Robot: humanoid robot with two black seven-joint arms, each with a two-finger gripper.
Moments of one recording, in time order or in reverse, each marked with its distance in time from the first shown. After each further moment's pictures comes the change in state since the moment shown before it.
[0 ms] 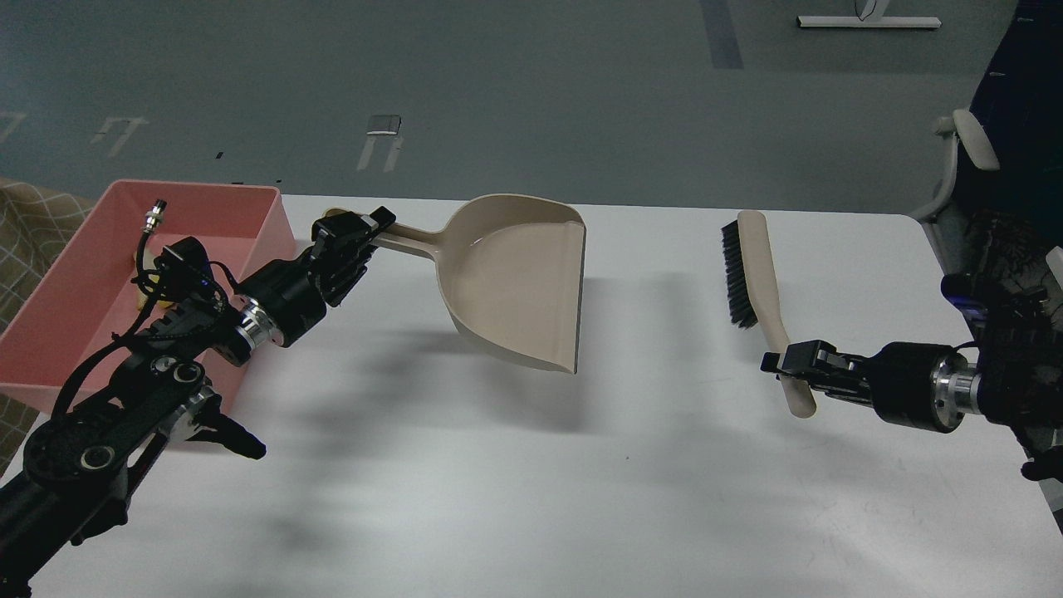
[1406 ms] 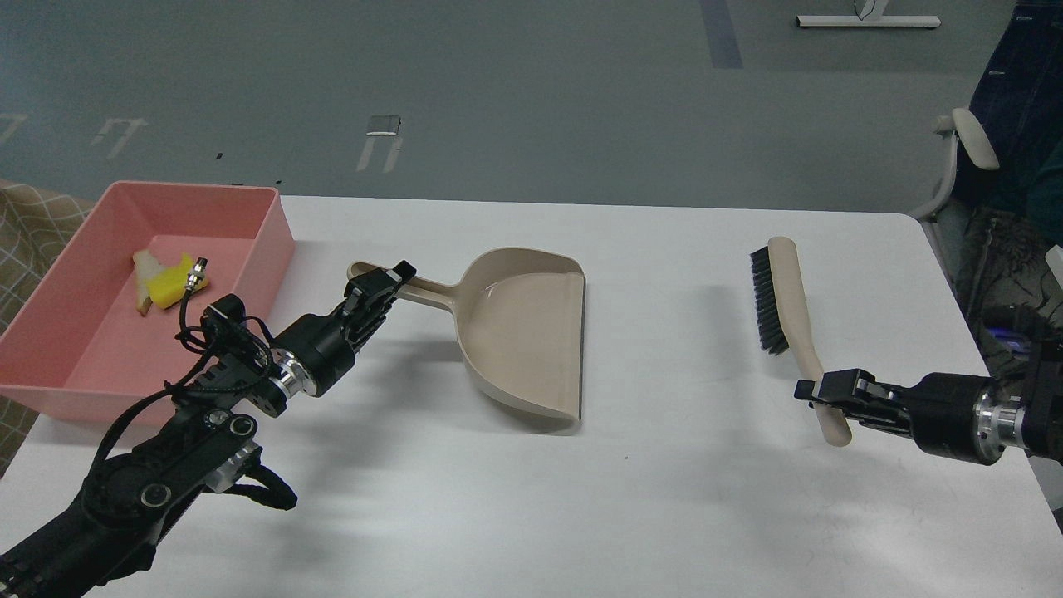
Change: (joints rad) left arm 0.029 -0.059 0.148 0.097 0.047 0.143 -0.088; right arm -0.060 -0.076 -0.037 -0.040 -0.024 0.000 0.121
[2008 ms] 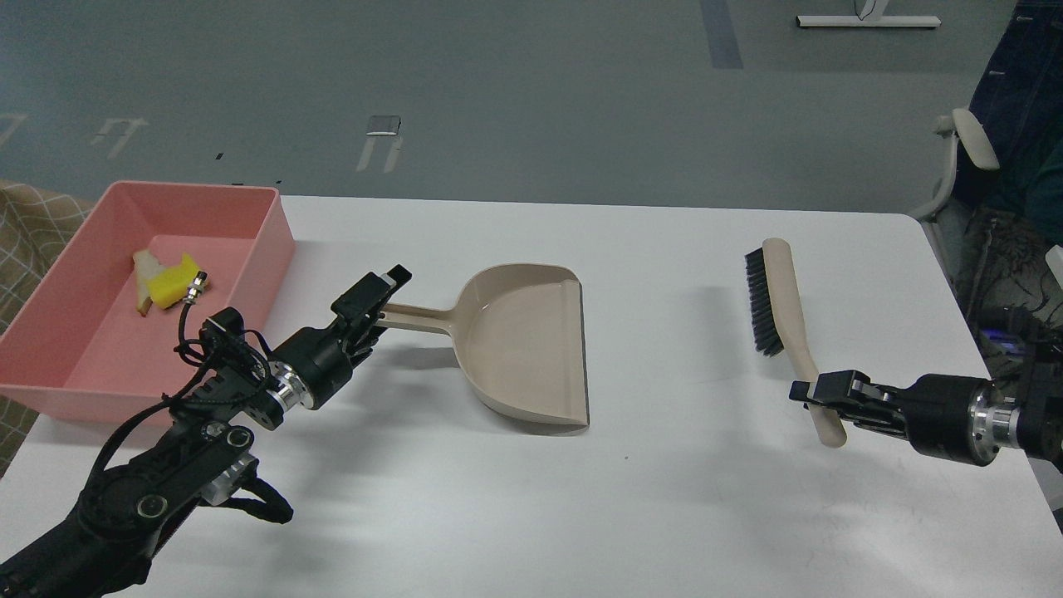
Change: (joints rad) left arm 0.040 0.008 0.003 -0.001 -0.011 -0.007 -0.009; right arm -0.003 0.004 0.000 0.003 0.002 0.000 0.000
